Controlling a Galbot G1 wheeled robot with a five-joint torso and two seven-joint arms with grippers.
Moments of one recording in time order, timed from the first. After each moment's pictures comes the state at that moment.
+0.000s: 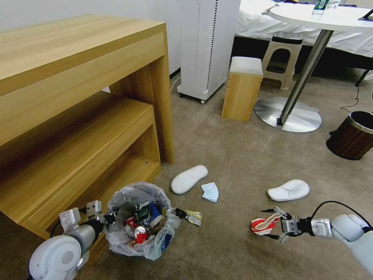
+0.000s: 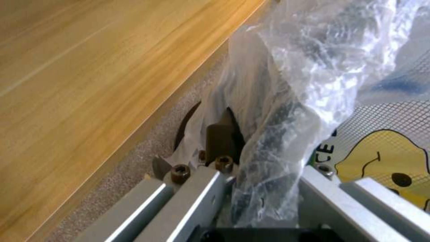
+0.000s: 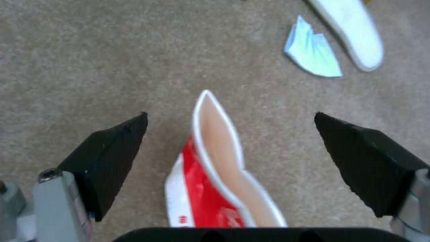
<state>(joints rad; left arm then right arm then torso) 1.54 -1.10 -0.67 -2.11 -1.05 0.70 -0.37 -0.95 0.70 0.12 1.01 -0.05 0.81 -0.86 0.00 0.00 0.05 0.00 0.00</state>
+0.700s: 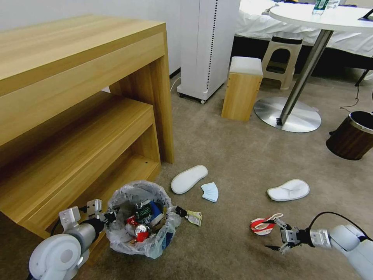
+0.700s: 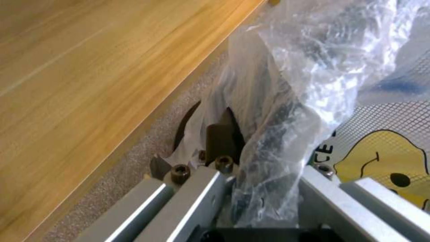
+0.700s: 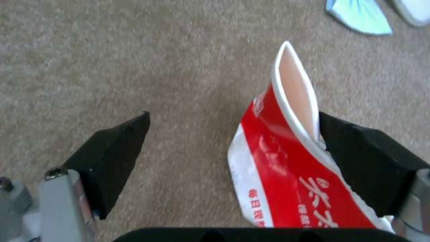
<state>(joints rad) 1.54 -1.08 -0.67 -2.11 -1.08 0.70 -0.37 -0.94 0.73 0.05 0.87 -0.02 0.81 -0.85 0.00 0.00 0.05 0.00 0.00</state>
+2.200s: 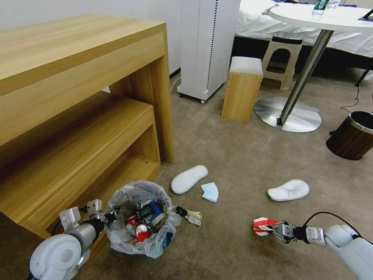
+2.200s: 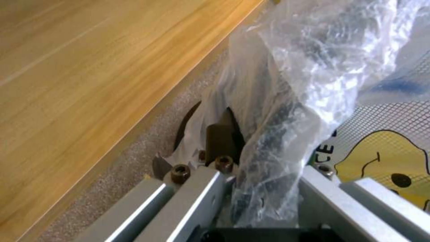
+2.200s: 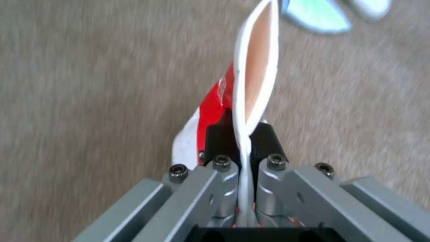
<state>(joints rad) 1.53 -1.09 -0.66 -2.09 -1.08 0.69 -0.36 -0.86 0.79 0.00 0.77 0.09 0.81 -0.84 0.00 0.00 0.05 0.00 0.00</state>
